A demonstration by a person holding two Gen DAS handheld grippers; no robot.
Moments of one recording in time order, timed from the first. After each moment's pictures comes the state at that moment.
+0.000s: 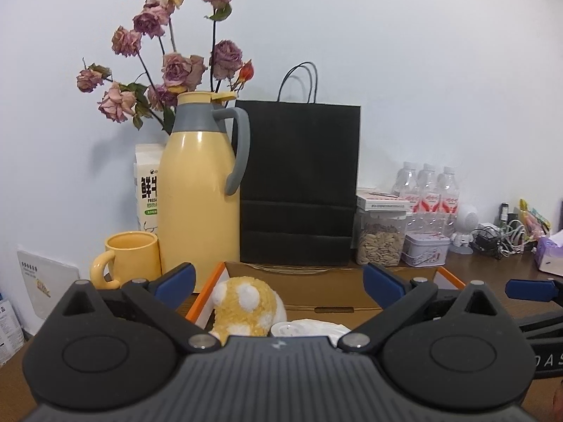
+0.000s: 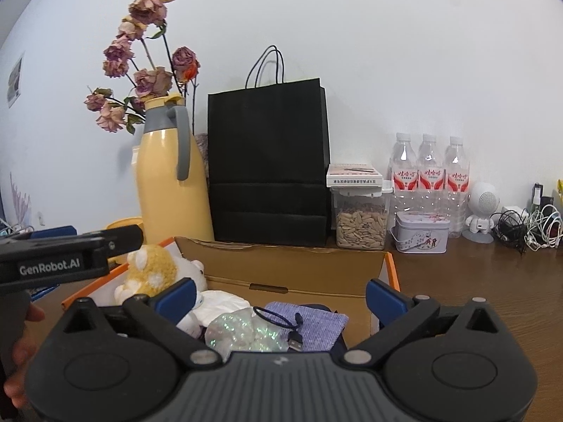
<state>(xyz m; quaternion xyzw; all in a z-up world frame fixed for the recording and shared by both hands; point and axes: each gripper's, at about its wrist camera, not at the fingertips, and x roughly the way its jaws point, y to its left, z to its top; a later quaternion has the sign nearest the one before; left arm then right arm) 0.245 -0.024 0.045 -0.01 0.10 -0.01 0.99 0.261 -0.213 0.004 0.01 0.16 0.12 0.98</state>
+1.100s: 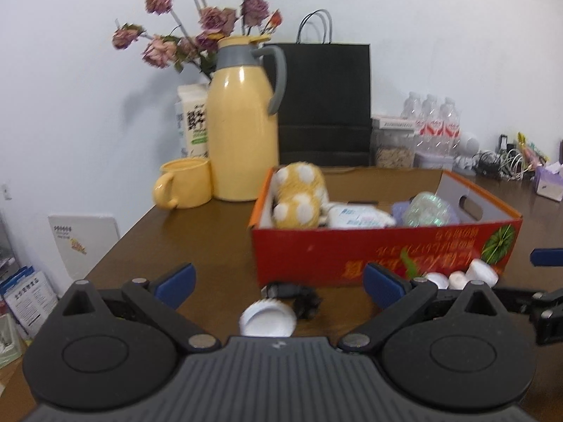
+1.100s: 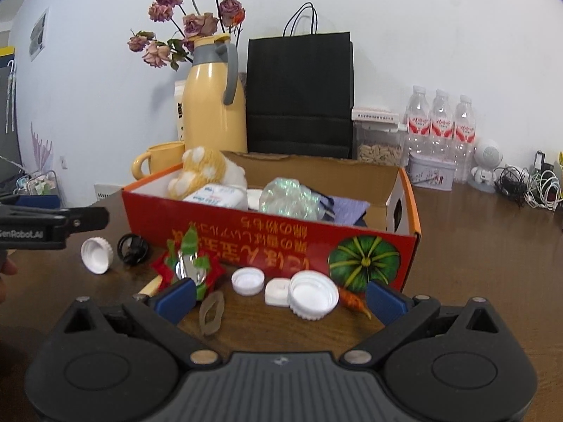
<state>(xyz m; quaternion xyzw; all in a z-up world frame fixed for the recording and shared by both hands) 0.144 0.025 0.008 0.02 0.20 0.01 0.98 0.163 -0.202 -0.041 -0.02 0.24 0.15 0.96</state>
